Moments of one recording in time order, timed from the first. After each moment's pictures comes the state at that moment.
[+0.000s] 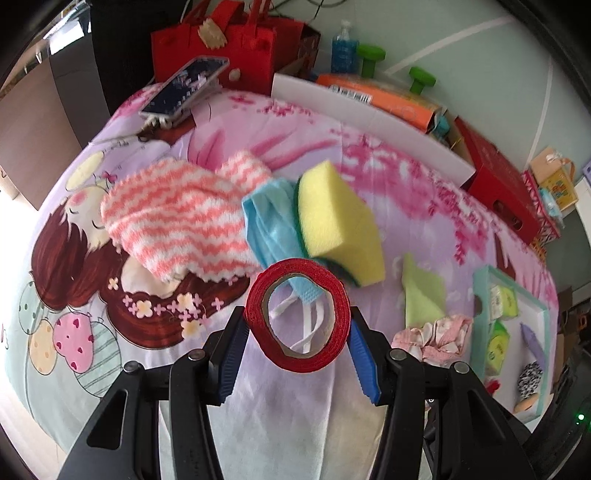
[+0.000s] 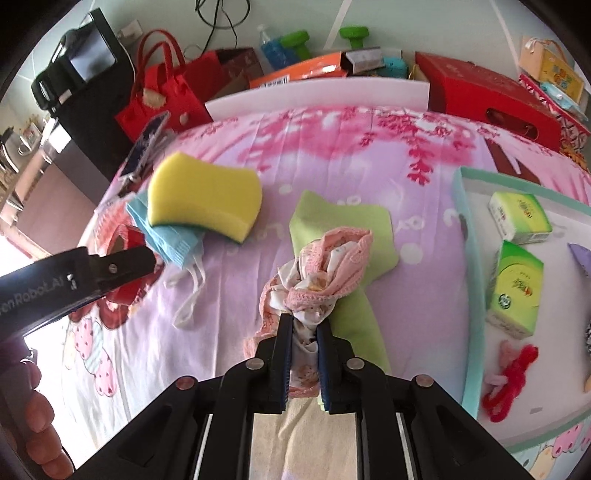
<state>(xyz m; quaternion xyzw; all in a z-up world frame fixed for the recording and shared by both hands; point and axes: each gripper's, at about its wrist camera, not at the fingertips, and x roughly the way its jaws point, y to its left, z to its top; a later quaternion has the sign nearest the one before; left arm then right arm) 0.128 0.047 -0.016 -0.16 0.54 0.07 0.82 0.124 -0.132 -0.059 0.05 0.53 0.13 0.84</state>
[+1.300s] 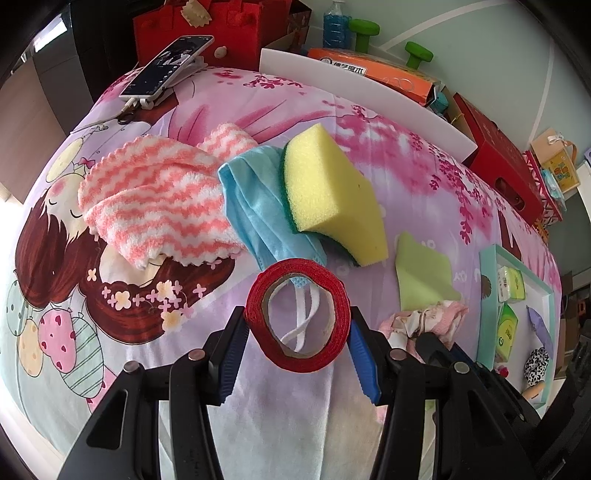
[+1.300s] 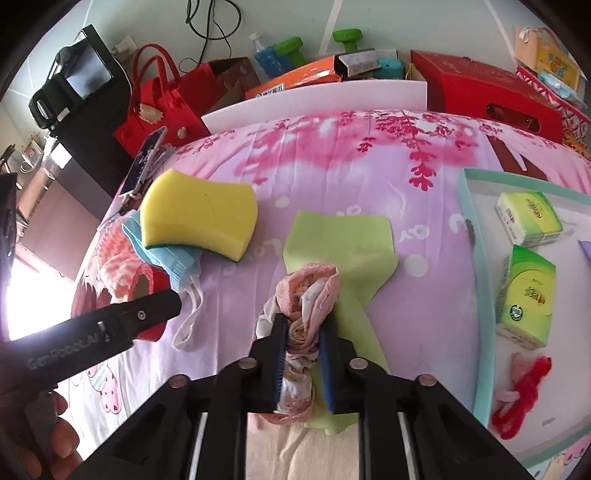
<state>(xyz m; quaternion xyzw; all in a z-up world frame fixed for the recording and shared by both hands) 0.138 0.038 -0.040 -0.15 0.57 0.05 0.80 0.135 -0.135 -0.064 0.08 0.51 0.14 0.84</state>
